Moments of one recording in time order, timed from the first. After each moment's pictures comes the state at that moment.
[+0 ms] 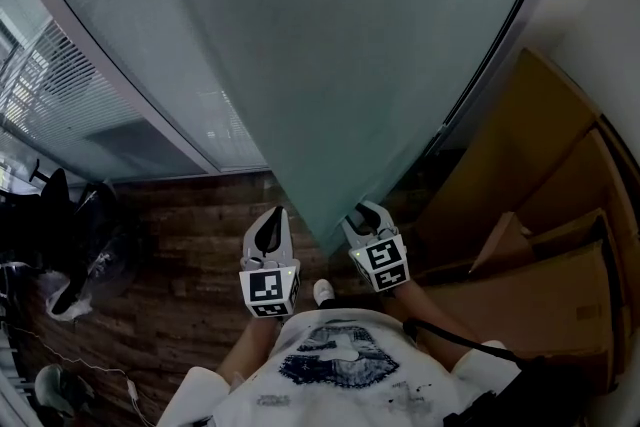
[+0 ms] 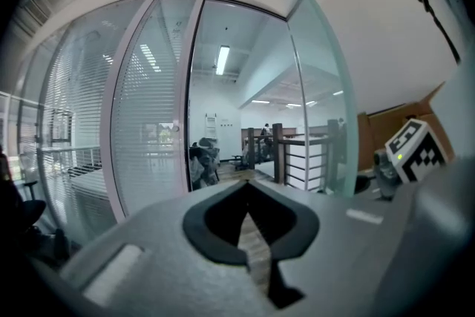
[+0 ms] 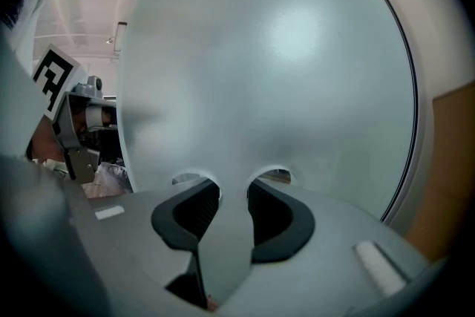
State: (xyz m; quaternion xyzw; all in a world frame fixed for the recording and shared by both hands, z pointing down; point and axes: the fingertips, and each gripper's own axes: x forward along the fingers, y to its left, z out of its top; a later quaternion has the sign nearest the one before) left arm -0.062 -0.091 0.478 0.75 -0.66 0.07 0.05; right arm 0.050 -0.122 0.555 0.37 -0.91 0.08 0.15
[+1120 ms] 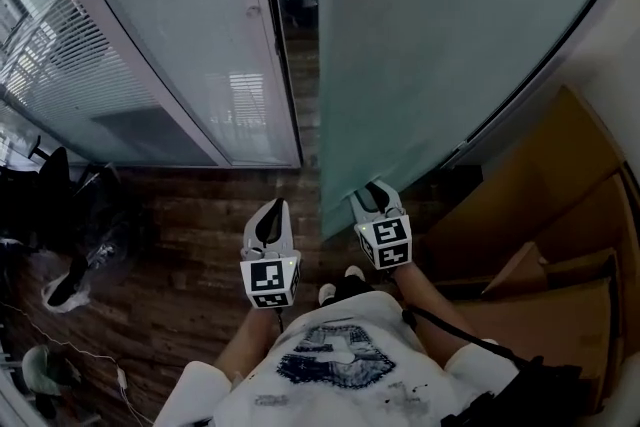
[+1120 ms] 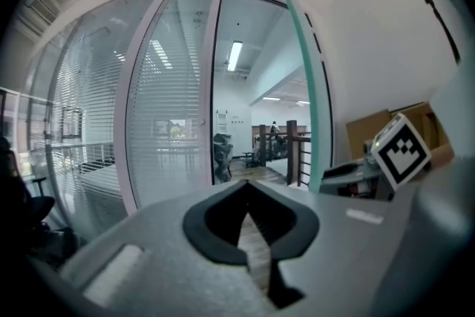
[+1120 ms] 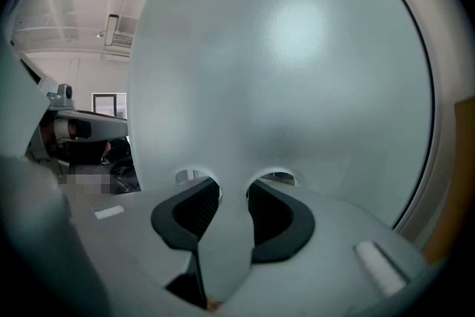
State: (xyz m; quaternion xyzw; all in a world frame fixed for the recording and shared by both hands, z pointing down) left arm -0.161 -0.133 0.495 0.72 -0.68 0.07 0.07; right arm -0.028 -0.212 0.563 0.40 -0.90 0.08 0.16
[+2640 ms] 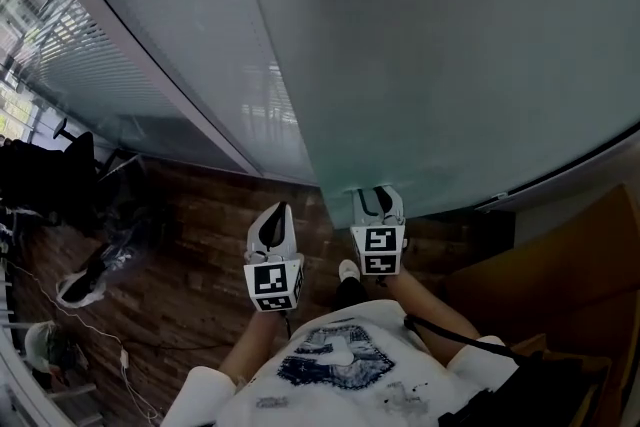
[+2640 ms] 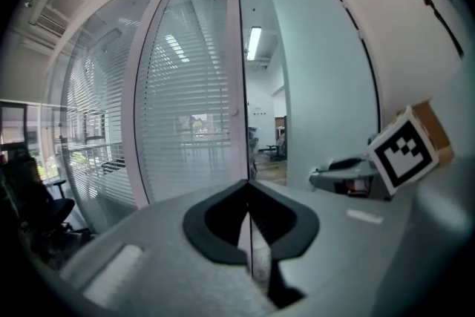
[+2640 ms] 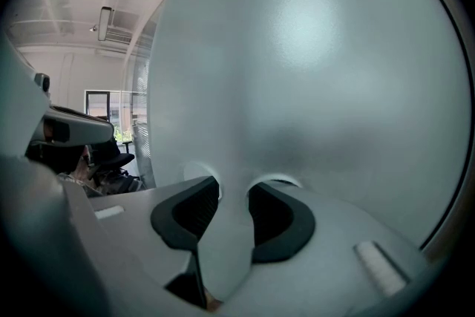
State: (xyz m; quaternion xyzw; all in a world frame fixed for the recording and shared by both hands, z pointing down) left arm -0.262 -0.265 0.501 0.65 -0.74 0.10 0.09; right arm -0.143 -0.369 0.552 0.40 -0.90 0.07 0.16
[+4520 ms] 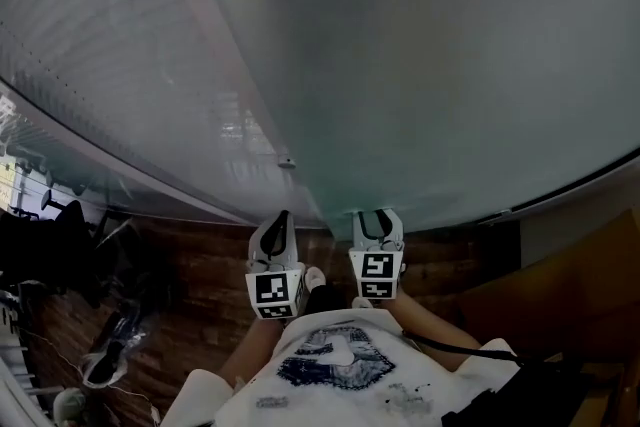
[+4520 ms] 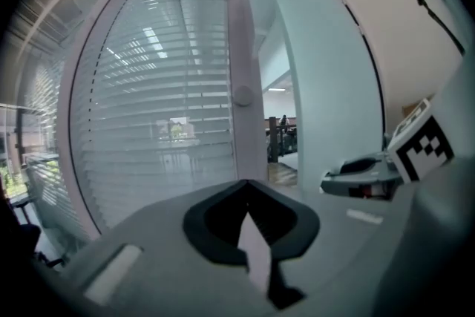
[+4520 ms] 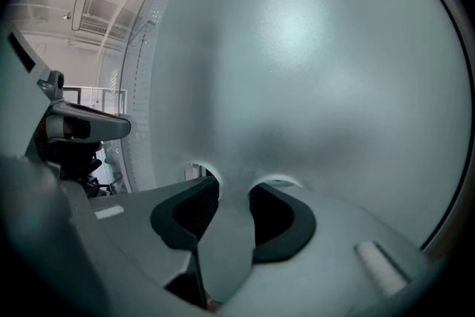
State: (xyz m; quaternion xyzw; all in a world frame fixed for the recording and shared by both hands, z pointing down) left arm -0.330 -0.438 0.504 0.72 -0.69 0.11 0.07; right arm -0.193 -0.494 0.555 0.48 -0.86 0.08 0.16
